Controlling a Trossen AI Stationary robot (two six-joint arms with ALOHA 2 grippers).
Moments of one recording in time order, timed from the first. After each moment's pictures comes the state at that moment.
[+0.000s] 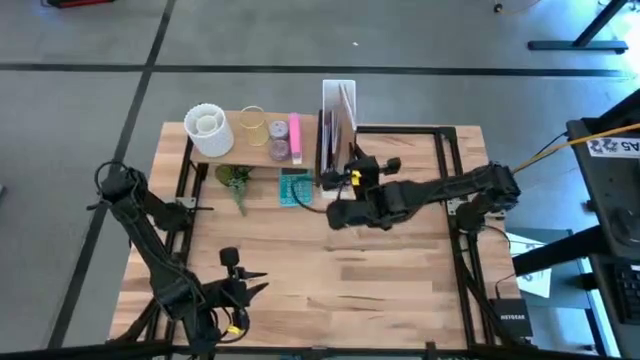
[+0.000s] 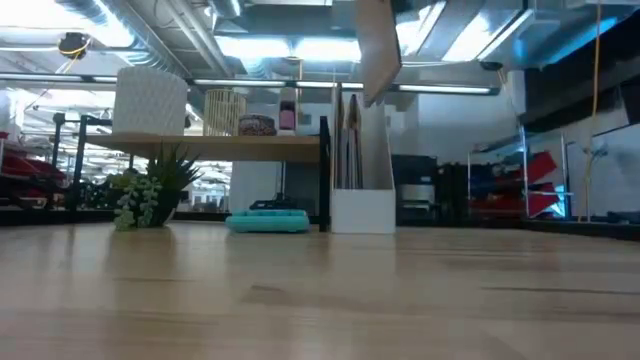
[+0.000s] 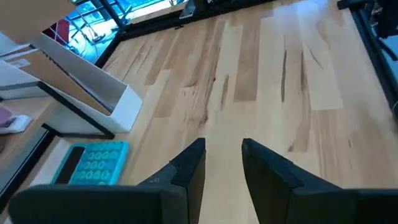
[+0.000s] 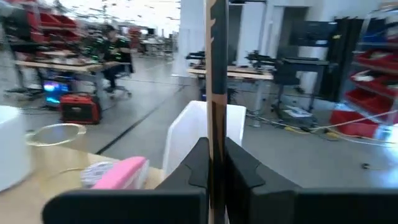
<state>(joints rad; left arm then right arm) -0.96 1.60 1.25 -0.78 -1.08 -0.73 0.19 1.75 1.64 -0.86 1.53 0.96</state>
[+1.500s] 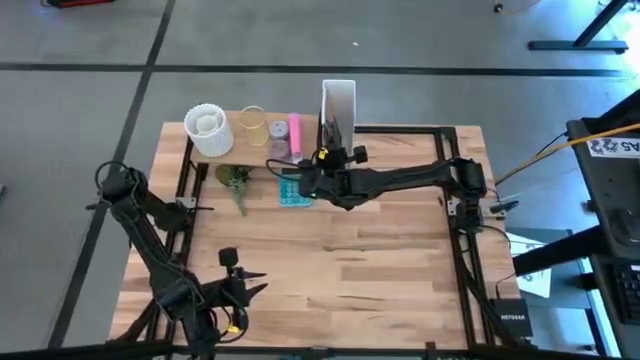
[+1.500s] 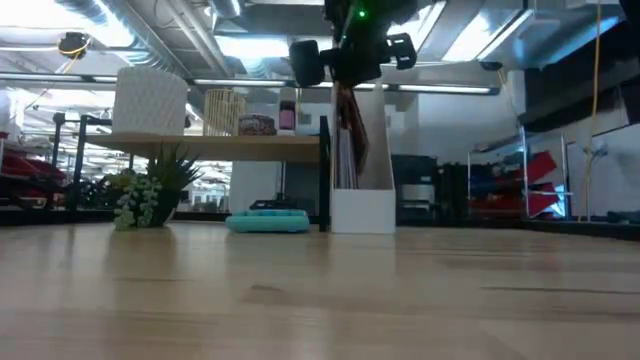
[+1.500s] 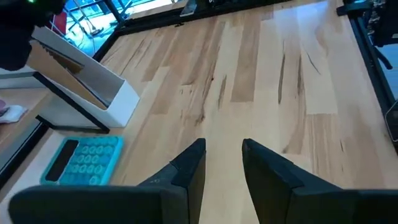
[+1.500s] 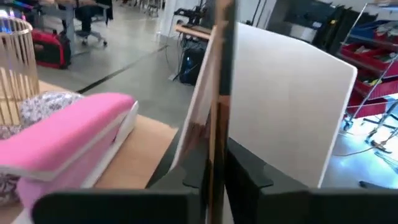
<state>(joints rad) -0.97 1.60 1.25 -0.79 -1.08 -0.79 0.00 1.95 1.56 -0.44 1.34 0.63</state>
